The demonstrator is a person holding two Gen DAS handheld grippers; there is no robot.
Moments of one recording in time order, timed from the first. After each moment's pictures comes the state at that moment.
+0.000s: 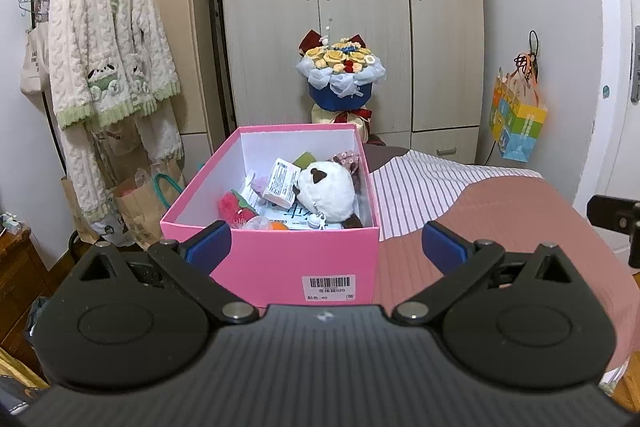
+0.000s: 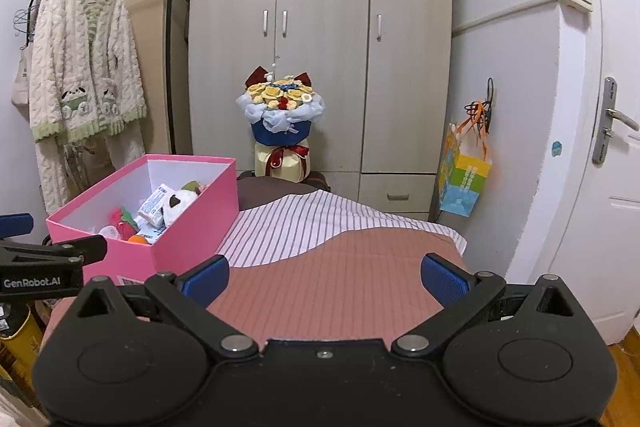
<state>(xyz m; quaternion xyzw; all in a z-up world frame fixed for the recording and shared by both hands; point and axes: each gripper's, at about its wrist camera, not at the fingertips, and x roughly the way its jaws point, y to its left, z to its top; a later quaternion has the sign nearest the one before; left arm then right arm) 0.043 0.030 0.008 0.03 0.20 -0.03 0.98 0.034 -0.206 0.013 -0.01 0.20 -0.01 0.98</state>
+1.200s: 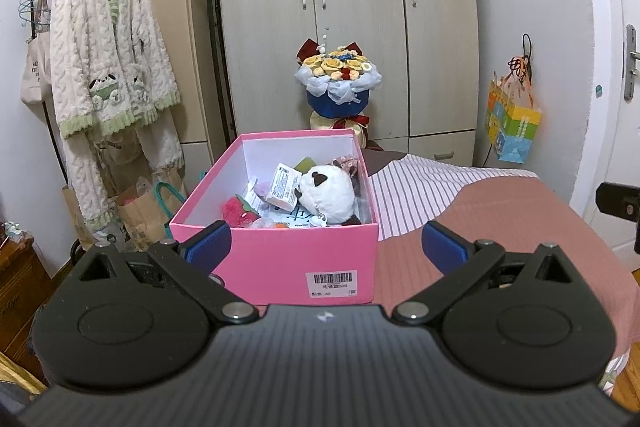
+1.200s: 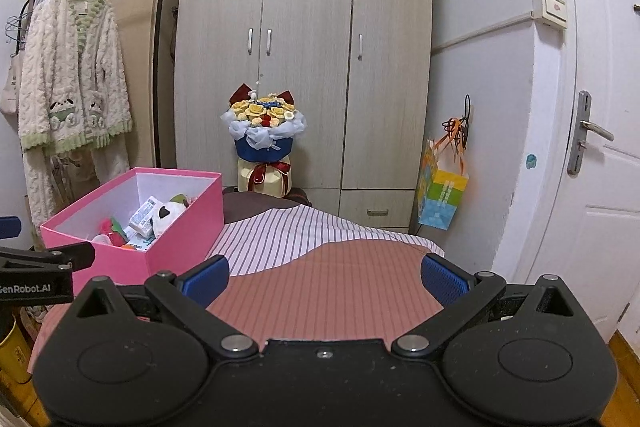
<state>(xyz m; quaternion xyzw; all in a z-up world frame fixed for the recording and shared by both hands) 0.026 0.031 0.011 0.04 0.19 -0.03 0.98 0.012 -0.203 0.016 -0.01 0.17 -0.04 0.98</state>
